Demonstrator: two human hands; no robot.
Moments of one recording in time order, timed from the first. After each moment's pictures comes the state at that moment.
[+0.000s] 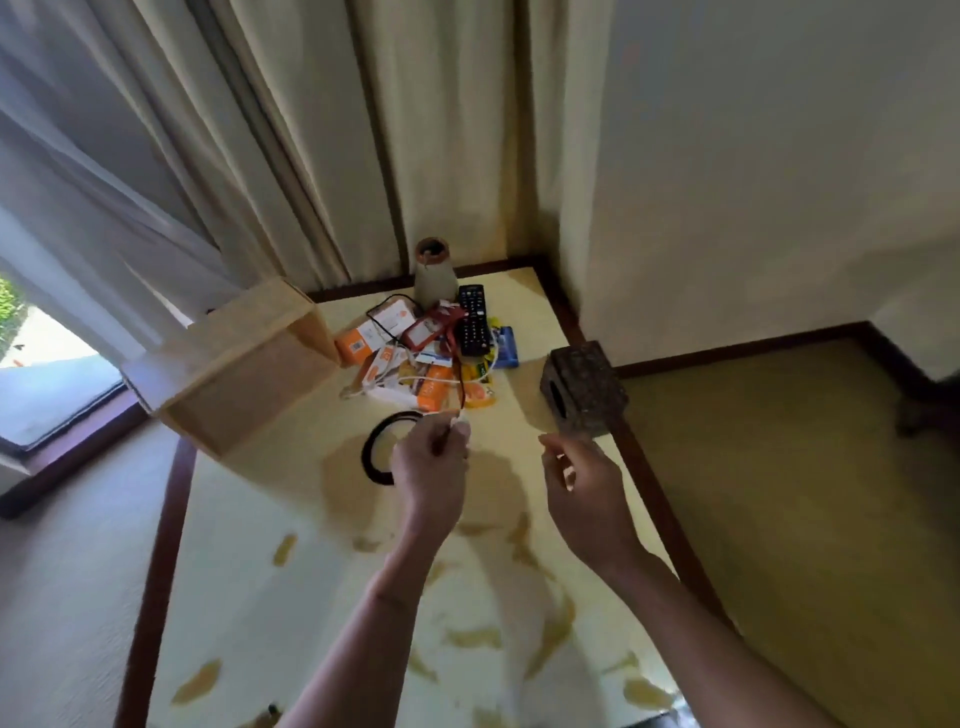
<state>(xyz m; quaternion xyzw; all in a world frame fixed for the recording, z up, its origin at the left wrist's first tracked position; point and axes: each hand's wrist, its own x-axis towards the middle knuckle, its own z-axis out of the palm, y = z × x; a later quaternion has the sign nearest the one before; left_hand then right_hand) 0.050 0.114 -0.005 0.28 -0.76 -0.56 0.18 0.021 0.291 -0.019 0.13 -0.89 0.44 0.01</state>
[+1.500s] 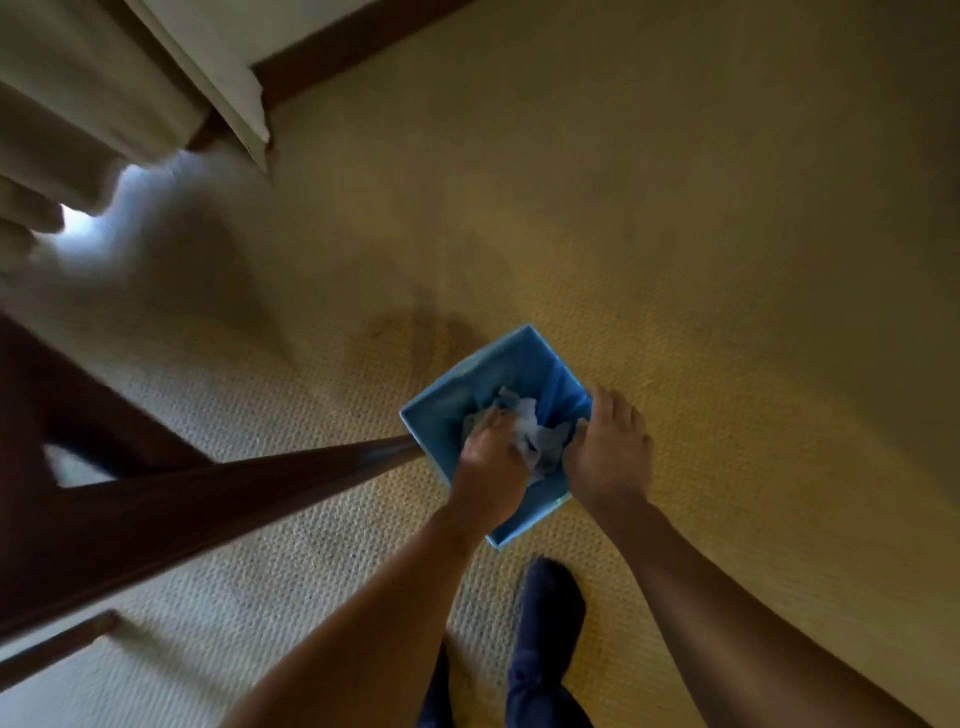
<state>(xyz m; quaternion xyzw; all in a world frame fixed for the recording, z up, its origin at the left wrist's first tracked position) 0.135 0.653 -0.557 0.11 -0.88 -0.37 -0.27 0.131 0.793 -0.558 -0.16 -0.95 0.20 -0.19</state>
